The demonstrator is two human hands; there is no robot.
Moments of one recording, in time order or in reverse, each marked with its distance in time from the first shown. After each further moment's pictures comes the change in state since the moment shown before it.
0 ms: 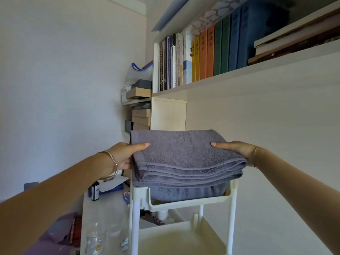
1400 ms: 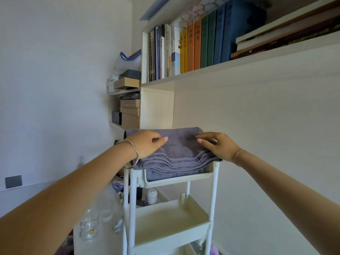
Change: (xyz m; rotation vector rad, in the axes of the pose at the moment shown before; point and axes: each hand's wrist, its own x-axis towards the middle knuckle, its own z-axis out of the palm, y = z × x) left_hand -0.008 -0.002 0.038 1.089 -0.116 0.534; right_hand -0.059 0.016 0.048 -0.653 0.371 -0.479
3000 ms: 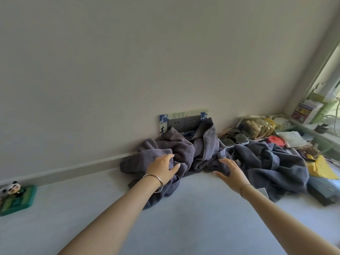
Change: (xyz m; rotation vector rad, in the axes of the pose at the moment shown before) left_hand -0.342 0.439 0.391 -0.392 -0.731 0.961; right_hand -0.810 -0.005 -0.070 -0.382 0.536 1.569
